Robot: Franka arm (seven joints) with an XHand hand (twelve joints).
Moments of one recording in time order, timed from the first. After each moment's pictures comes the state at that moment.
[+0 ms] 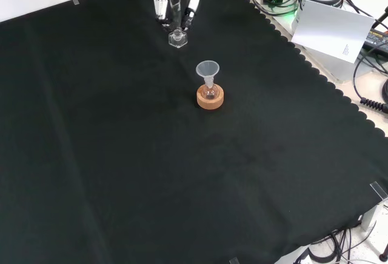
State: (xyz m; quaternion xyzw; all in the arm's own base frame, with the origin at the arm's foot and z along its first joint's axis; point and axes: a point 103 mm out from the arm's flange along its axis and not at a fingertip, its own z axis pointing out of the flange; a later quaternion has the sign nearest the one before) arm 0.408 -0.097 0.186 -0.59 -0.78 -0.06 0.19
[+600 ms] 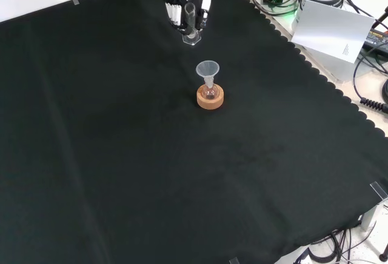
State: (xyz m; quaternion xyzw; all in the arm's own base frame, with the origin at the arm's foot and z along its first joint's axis) arm 0.383 -0.076 0.192 -0.56 -0.80 0.04 0.21
